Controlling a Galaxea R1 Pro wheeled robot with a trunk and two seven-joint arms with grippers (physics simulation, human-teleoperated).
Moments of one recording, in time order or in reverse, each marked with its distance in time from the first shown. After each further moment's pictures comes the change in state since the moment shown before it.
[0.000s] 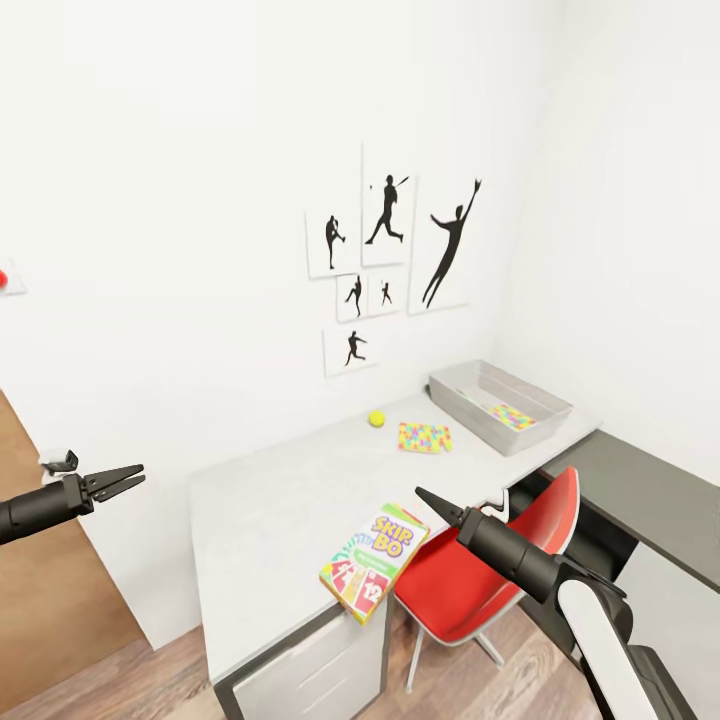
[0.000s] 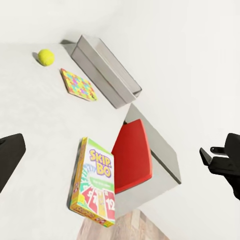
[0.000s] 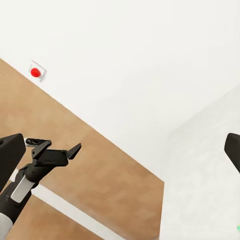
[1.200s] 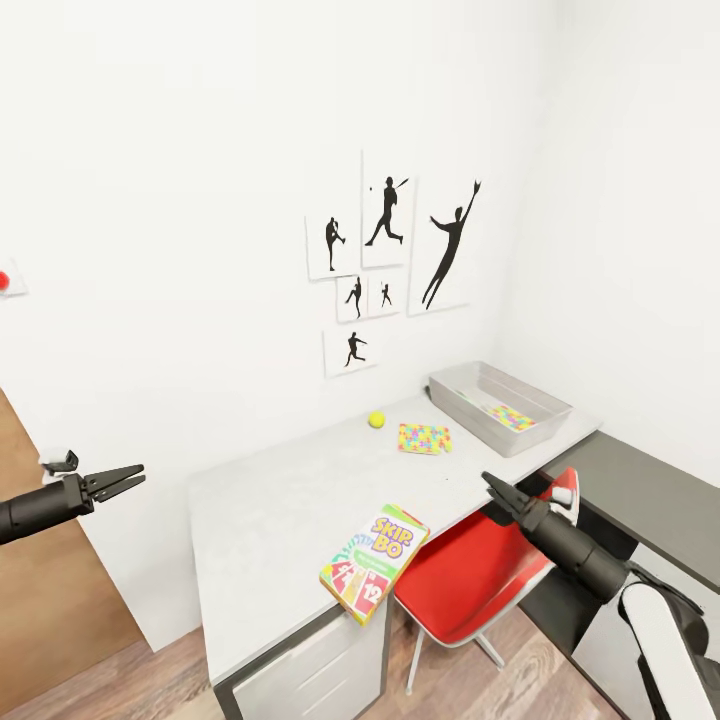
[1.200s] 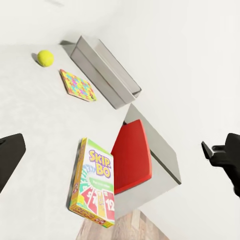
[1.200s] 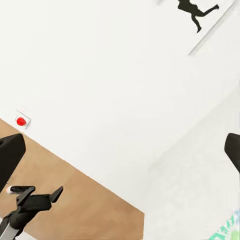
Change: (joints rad) left arm 0.000 0.000 -0.001 0.000 0.000 0.000 0.000; right arm 0.000 -0.021 -0.272 0.046 -0.013 0.068 0.069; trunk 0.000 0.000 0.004
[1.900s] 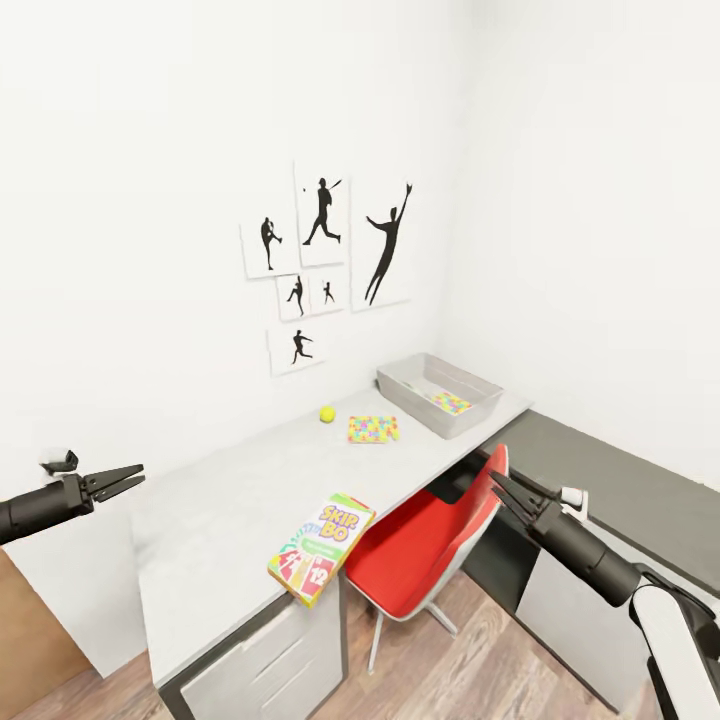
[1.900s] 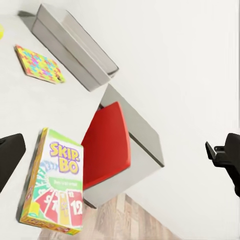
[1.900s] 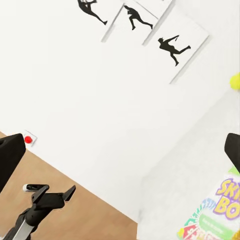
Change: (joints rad) left arm 0.000 0.000 0.002 0.001 0.000 0.000 0.000; right arm 0.000 -0.001 -0.043 0.002 0.004 0.042 0.071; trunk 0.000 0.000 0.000
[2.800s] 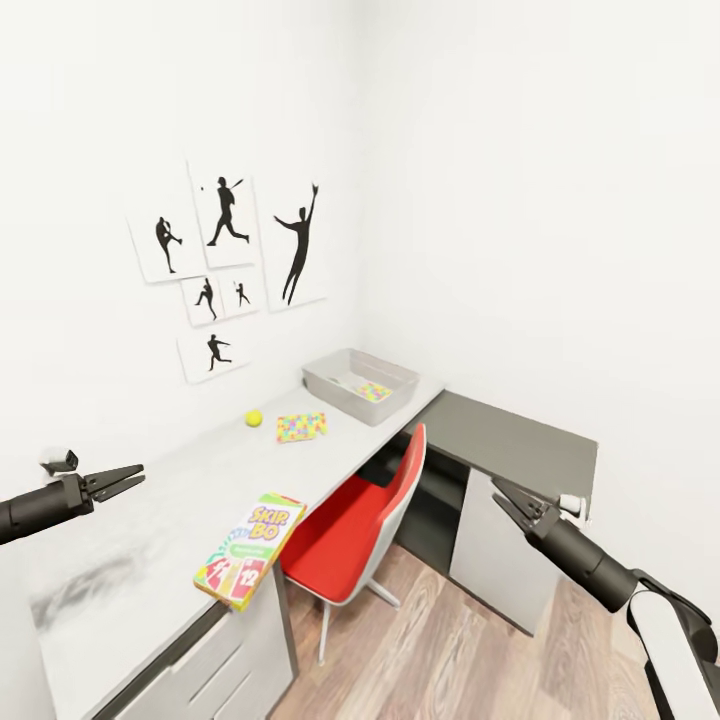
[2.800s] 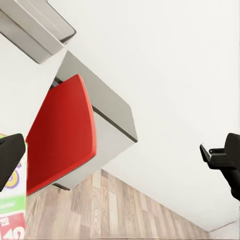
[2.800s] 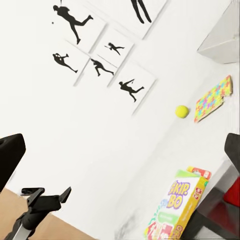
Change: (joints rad) left arm 0.000 0.000 -0.001 0.000 0.000 0.000 0.000; right arm 0.000 0.000 -0.006 0.056 -0.001 -0.006 0.001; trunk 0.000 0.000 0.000
